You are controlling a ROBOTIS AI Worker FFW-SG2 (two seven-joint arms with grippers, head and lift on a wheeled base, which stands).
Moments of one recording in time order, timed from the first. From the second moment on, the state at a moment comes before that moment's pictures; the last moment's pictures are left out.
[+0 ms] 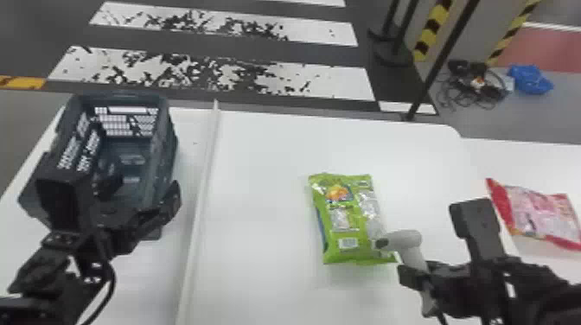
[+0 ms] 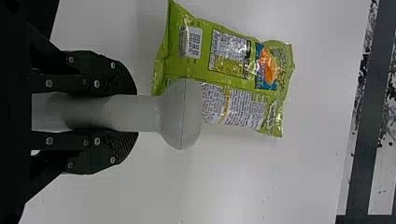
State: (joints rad) left arm 0.44 0.11 0.04 -2.09 0.08 0.43 -0.16; right arm 0.46 -0.25 -0.10 -2.49 -0.02 1.50 0.27
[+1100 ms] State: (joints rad) left arm 0.45 0.10 0.04 -2.10 0.08 0.43 -0.17; right arm 0.38 -0.25 -0.16 -2.38 -0.05 1.39 0.26
